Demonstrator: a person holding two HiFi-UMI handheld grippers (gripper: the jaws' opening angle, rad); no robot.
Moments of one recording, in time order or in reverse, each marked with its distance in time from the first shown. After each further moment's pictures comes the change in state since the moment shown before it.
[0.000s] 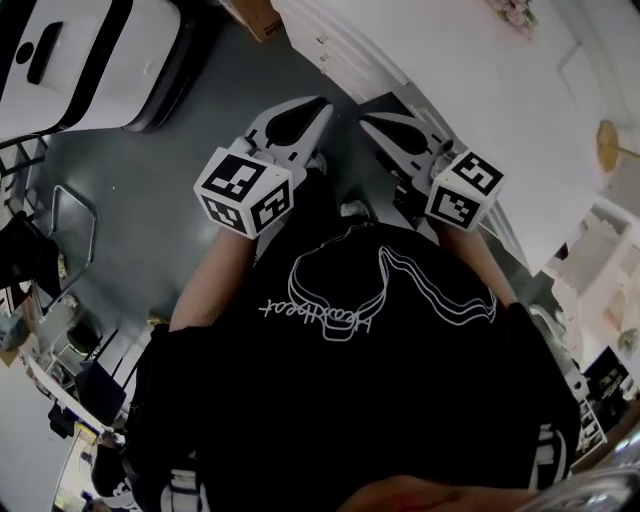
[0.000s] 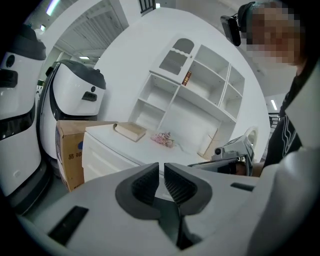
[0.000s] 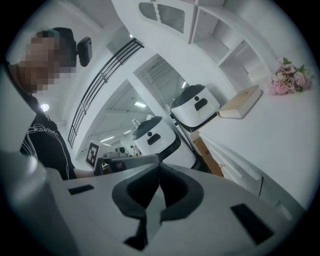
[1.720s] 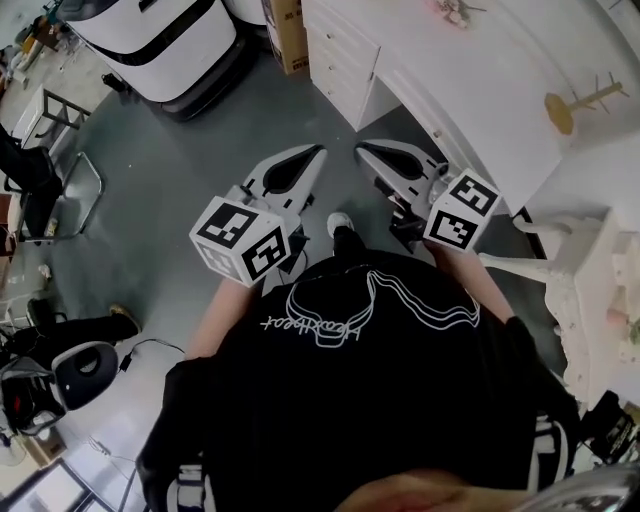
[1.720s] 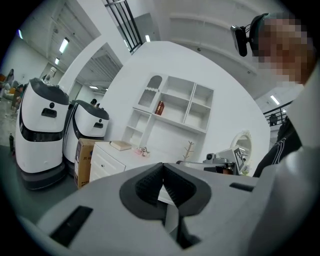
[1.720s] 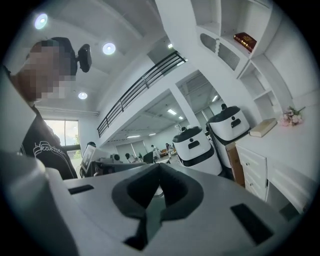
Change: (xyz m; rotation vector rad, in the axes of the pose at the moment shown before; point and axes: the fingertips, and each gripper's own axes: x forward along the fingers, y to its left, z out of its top) left arm -0.234 -0.338 -0.092 0.059 -0.271 0.141; right arm -0.234 0.292 -0.112 -0.271 -0.100 0.236
